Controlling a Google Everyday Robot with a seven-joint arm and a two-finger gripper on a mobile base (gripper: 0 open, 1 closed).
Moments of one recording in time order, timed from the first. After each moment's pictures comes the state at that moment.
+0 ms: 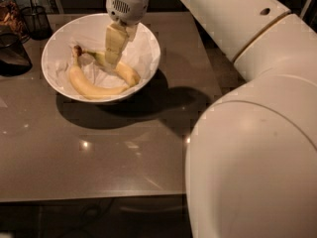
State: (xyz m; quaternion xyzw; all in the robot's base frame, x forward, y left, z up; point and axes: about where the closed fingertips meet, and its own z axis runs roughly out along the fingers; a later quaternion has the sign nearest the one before) arm 0.627 0.085 0.946 -0.61 0.78 0.08 0.13
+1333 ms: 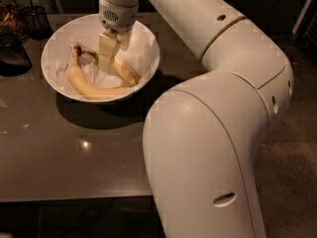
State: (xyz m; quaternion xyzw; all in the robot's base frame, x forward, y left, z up) arm 0.661 0.107 0.907 -0.58 0.80 0.08 0.09
